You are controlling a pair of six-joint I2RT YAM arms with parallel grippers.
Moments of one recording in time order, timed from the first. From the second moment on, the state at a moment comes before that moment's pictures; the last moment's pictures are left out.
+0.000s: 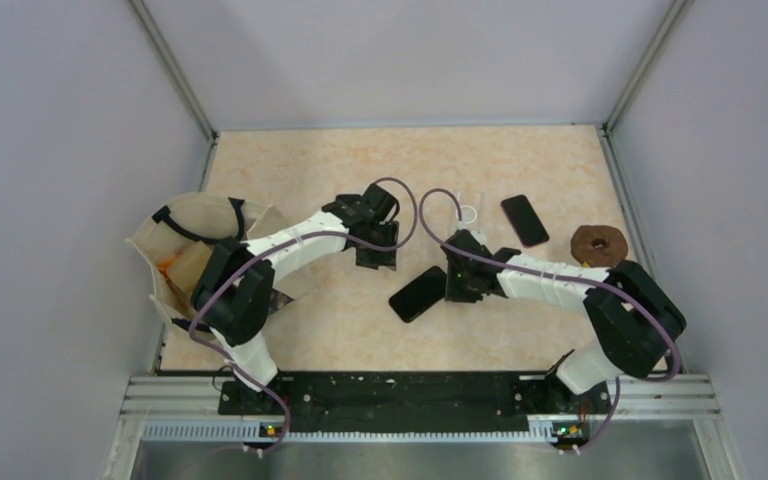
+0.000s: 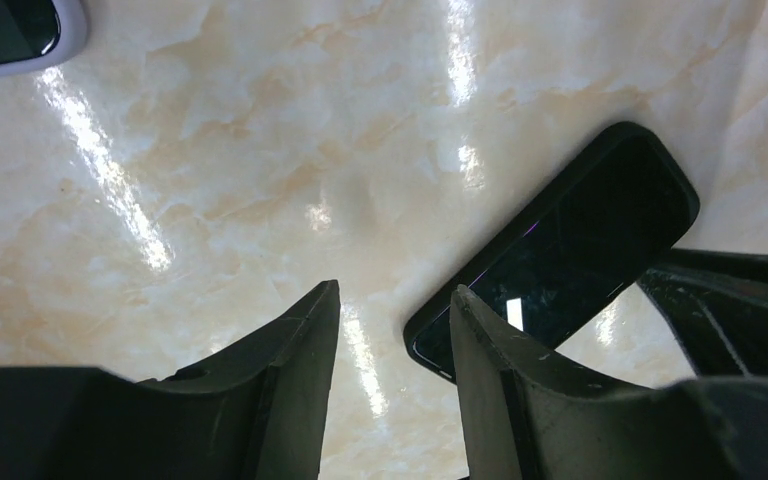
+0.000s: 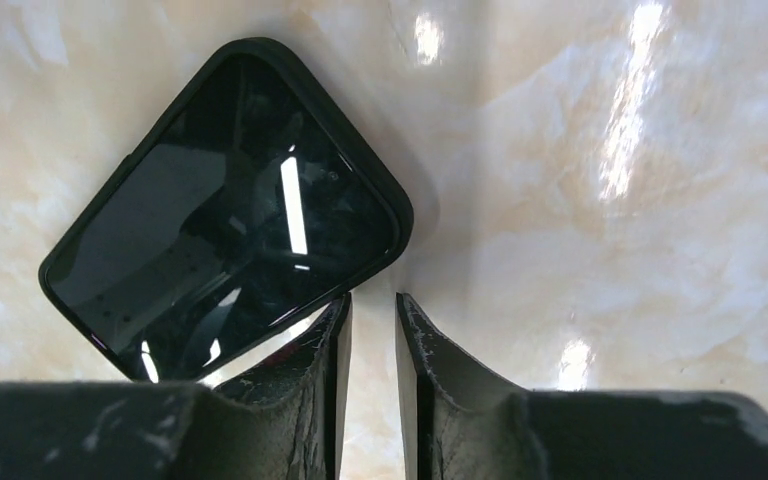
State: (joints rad) left arm -0.66 1.75 1.24 -0.61 0.03 -0.55; right arm 0.74 1.49 0.76 -0.38 0.11 0.80
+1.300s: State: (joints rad) left arm -0.65 1.62 1.10 -0.58 0.09 -0.57; right arm 0.71 1.55 0.81 -0.33 0.18 0.85
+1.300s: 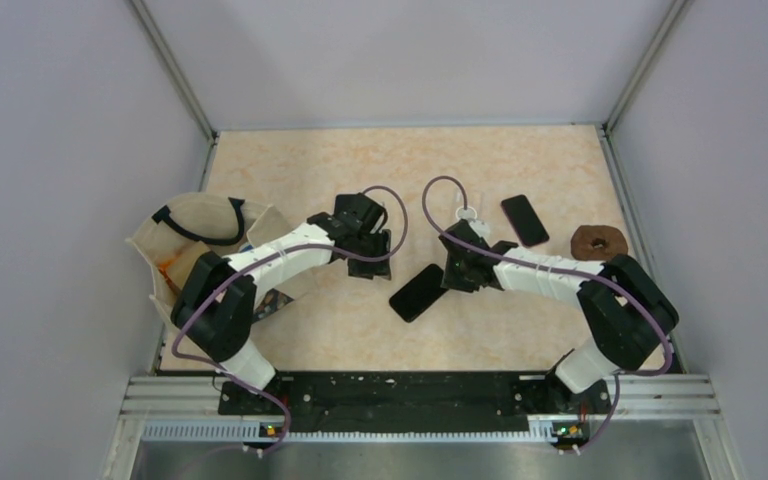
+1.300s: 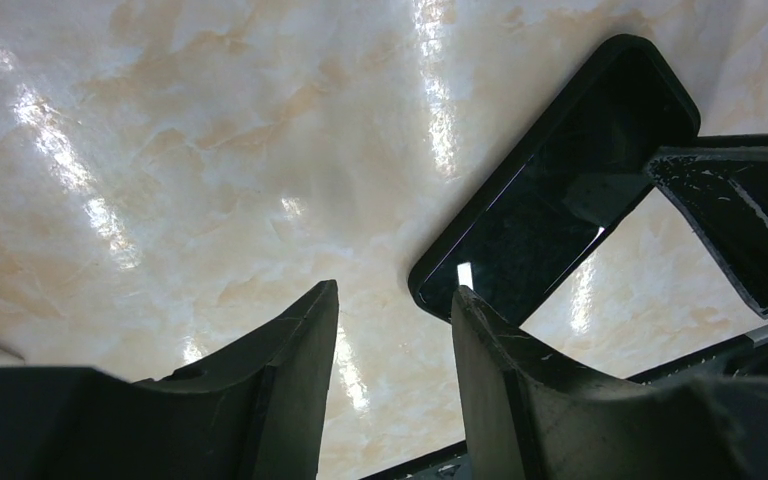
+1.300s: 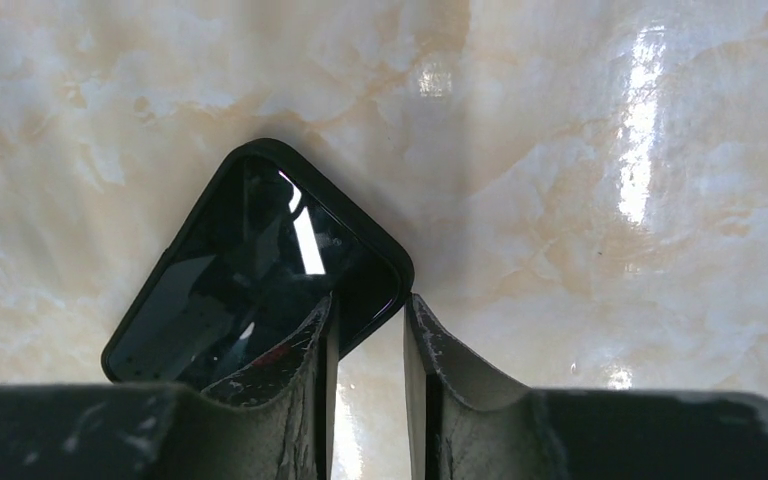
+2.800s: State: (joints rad) left arm -0.91 1.87 1.25 -0.48 0.03 -0.14; right arm 0.27 1.03 0.76 -0.42 -0.16 0.78
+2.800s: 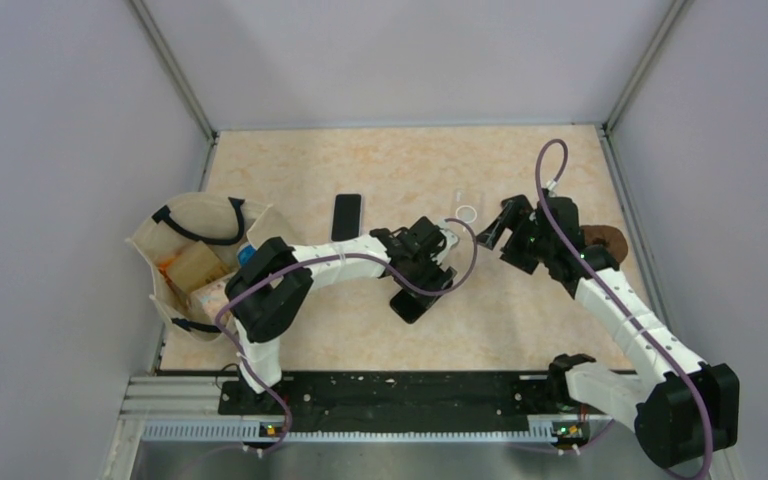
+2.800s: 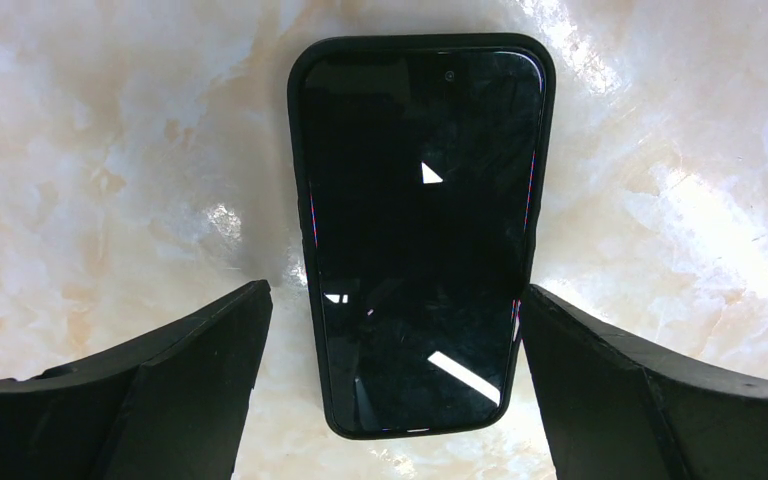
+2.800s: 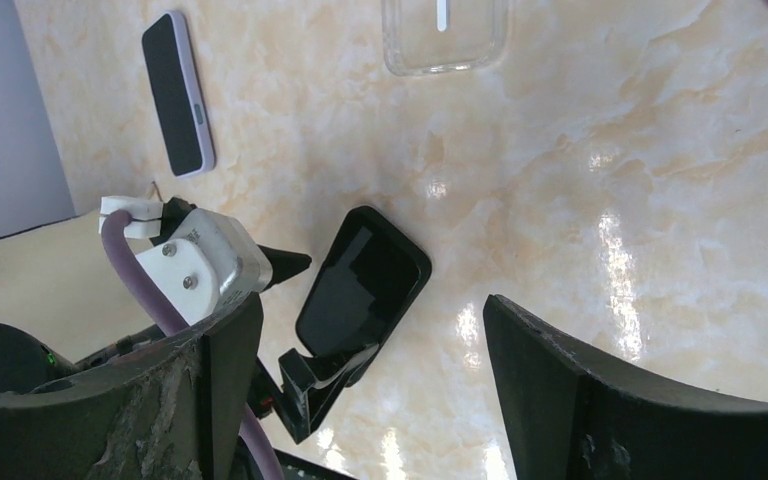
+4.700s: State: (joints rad) left arm -0.66 2.15 1.61 -0.48 -0.29 -0.36; right arm 0.27 1.23 0.76 -0.43 -0.04 0.72
